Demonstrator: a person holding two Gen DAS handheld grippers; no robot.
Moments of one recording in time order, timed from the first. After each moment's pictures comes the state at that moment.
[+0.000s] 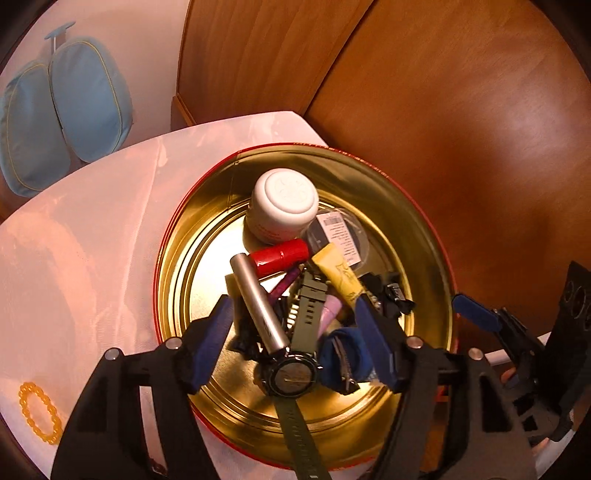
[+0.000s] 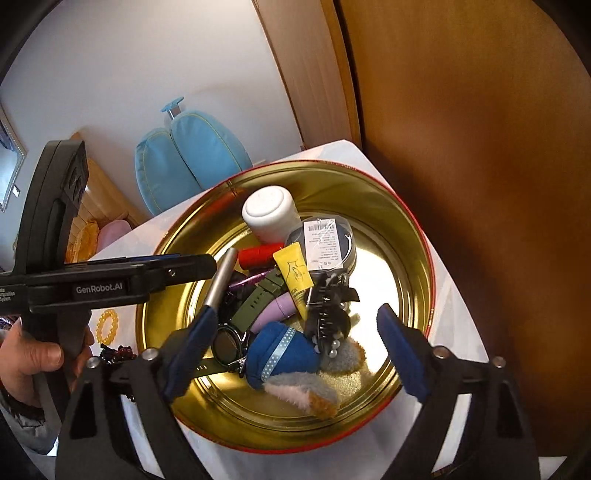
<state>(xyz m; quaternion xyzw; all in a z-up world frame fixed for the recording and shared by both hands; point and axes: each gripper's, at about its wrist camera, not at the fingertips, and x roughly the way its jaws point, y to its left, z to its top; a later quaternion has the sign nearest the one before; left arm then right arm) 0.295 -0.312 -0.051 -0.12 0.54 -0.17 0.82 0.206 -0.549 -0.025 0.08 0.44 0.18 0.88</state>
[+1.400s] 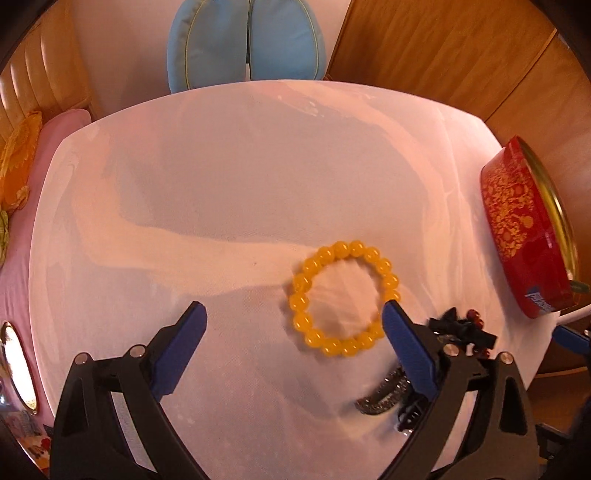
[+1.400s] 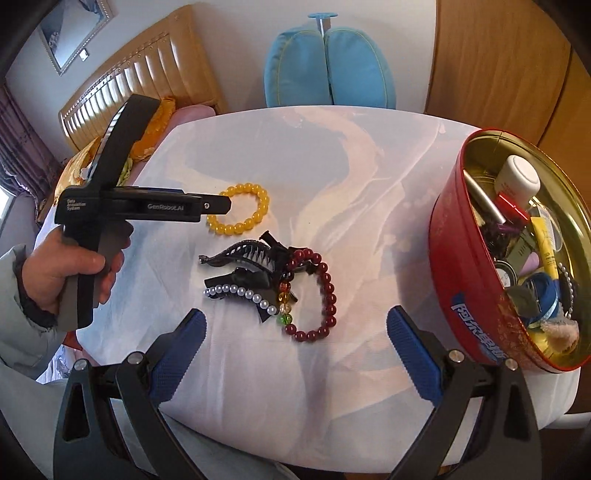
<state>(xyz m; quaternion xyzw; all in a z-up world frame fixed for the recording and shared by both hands) 0.176 -0.042 -0.125 -0.09 0.57 0.02 0.82 0.105 -0.295 -0.058 -0.09 0.52 0.29 0.80</state>
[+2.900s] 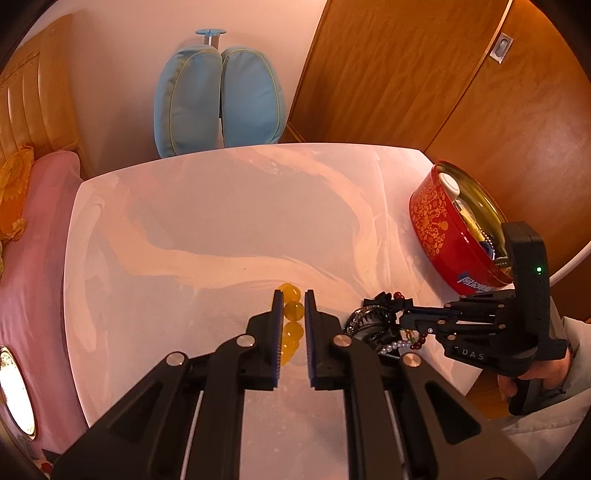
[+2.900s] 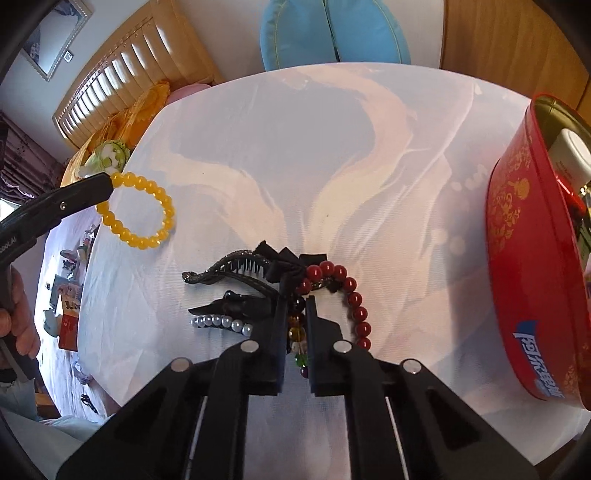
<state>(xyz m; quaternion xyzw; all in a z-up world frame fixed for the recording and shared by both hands) 0.106 -0.043 -0.043 -0.11 0.48 -0.05 0.87 0.141 -0.261 -0.093 -0.07 0.56 0.32 0.76</state>
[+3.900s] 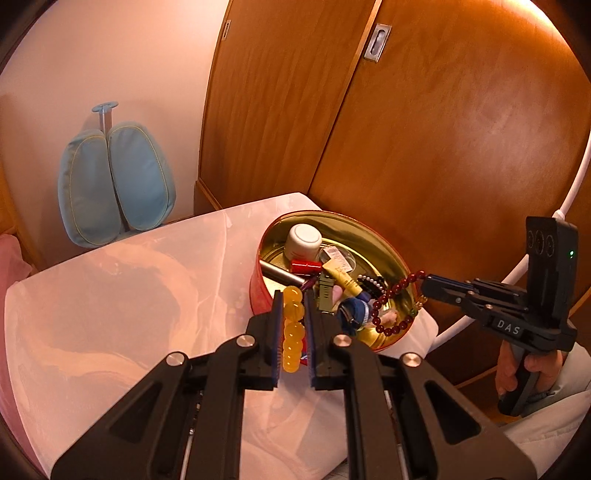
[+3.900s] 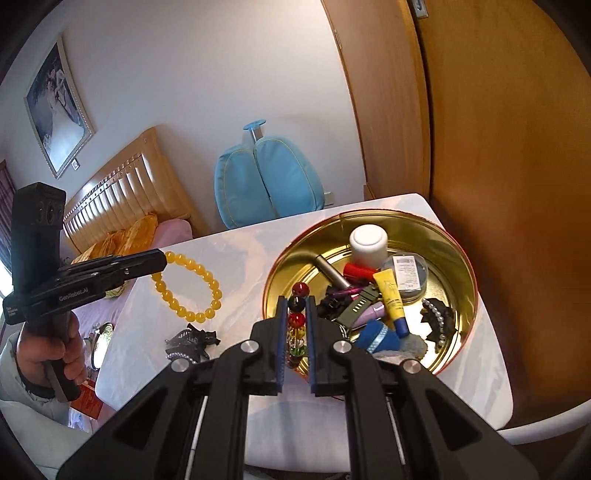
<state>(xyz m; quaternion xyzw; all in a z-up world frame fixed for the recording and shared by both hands) 0.148 -0.243 0.052 -0.08 0.39 -0.16 0.90 0.150 -0.494 0.030 0.04 0.38 0.28 0.88</state>
